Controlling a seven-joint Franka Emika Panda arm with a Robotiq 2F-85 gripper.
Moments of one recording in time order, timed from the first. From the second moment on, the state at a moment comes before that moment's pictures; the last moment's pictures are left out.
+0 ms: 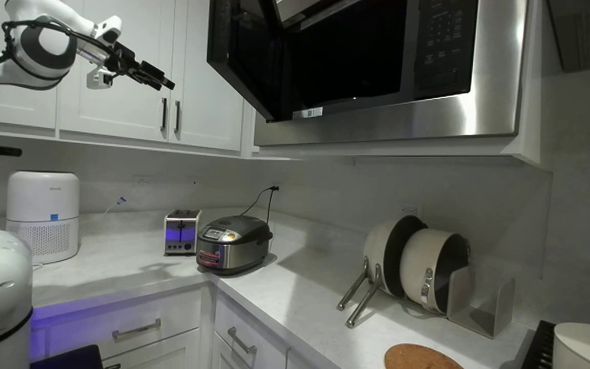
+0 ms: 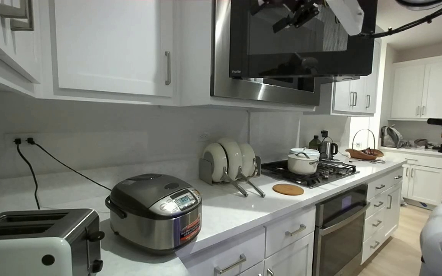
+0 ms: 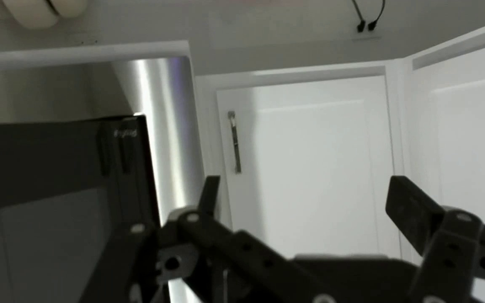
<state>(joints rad) 0.02 -1.09 0.32 -2.24 0.06 2.48 0.32</state>
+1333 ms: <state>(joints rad) -0.34 -1.12 0.31 -2.23 -0.12 2.52 0.32</state>
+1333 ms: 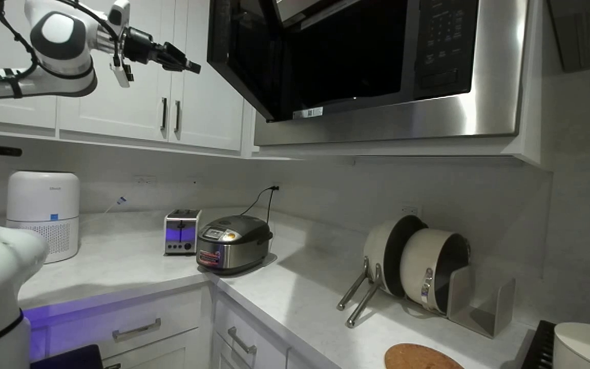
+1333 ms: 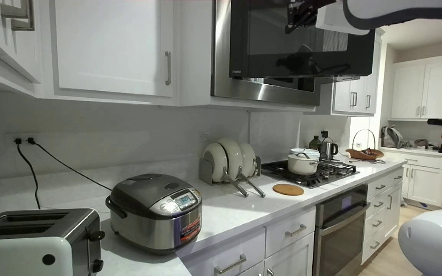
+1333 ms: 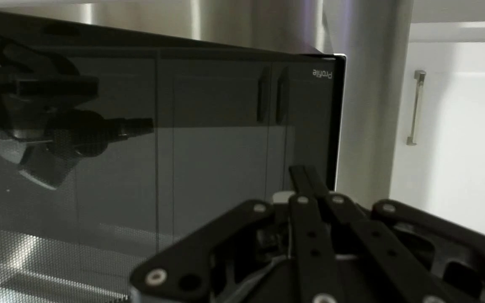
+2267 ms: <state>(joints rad) -0.38 -1.02 0.28 -2.23 -0.19 2.52 0.32</state>
